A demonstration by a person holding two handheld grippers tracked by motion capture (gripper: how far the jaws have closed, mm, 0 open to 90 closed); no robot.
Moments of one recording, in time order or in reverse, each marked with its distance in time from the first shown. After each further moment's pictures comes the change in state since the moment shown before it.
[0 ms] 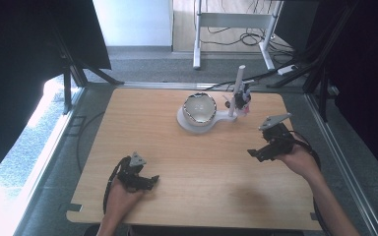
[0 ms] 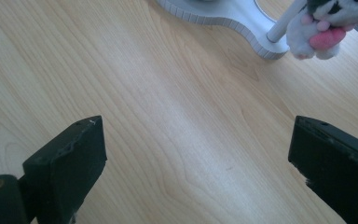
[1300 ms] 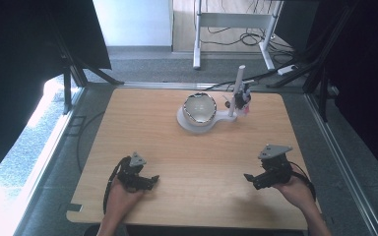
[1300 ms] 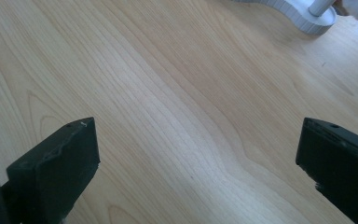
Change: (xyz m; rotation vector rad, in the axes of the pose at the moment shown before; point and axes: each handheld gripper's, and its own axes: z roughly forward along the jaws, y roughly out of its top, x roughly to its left) left arm 0.000 0.000 0.000 -0.003 0.000 -0.005; right arm 0.054 -0.056 0.017 -0.085 0.000 0.027
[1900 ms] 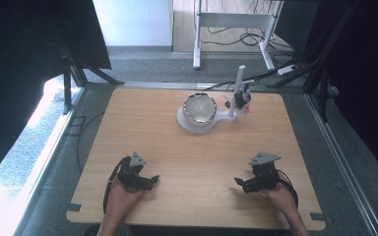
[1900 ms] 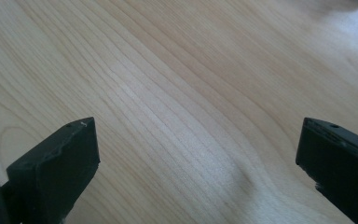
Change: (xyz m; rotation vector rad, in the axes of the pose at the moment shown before) left arm 0.000 0.000 0.000 -0.001 0.000 0.000; right arm 0.009 -0.033 0.055 -0.055 0.017 0.096
